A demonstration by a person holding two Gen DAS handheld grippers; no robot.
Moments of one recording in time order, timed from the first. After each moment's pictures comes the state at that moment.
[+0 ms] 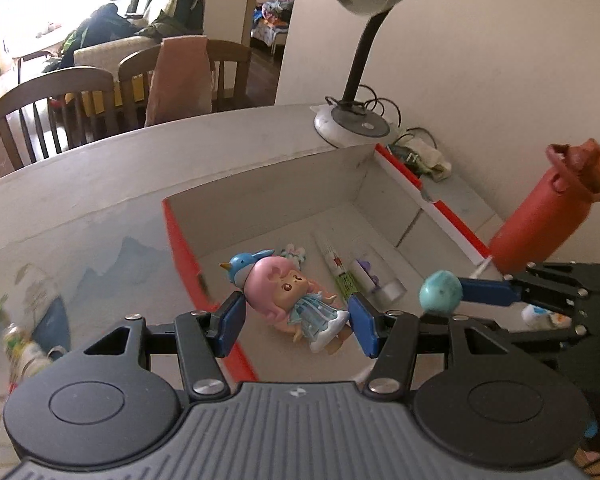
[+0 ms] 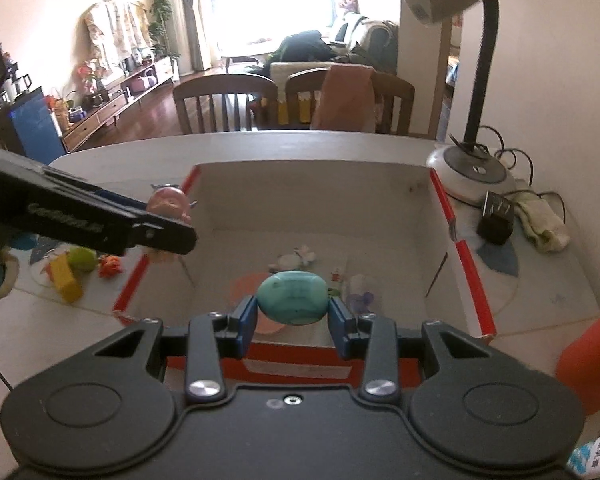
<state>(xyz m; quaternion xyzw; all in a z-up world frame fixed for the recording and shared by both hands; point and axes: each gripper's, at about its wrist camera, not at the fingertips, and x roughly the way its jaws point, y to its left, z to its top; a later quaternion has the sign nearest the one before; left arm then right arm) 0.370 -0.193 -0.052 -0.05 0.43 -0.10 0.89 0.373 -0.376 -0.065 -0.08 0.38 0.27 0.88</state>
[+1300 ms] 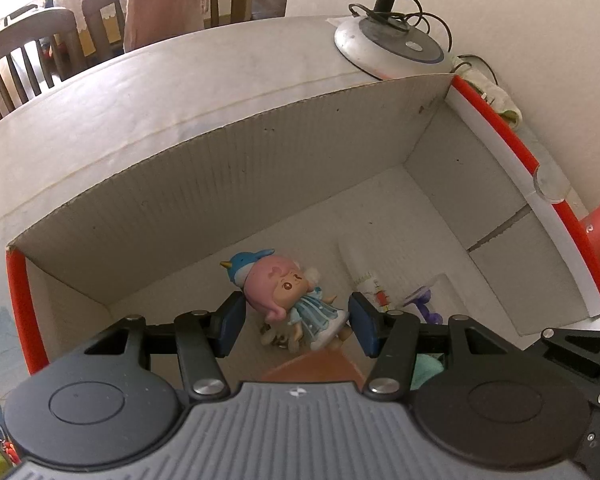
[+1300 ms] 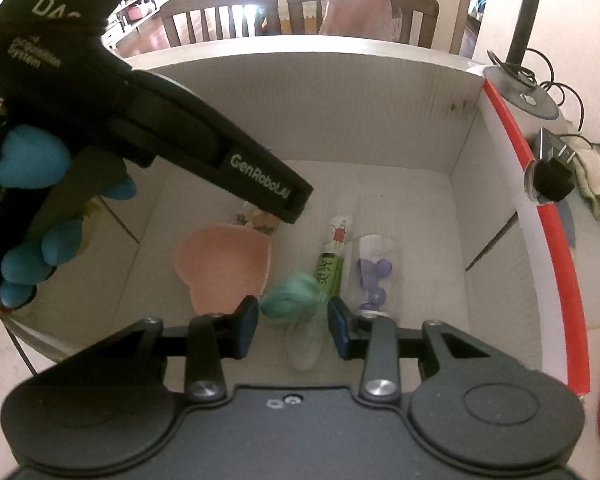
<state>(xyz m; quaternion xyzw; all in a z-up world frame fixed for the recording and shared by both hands) 0.509 -0.236 -0.150 -0.02 0.54 -0.08 0.84 0.438 -0.352 -0.137 -0.12 0.49 0.28 0.82</state>
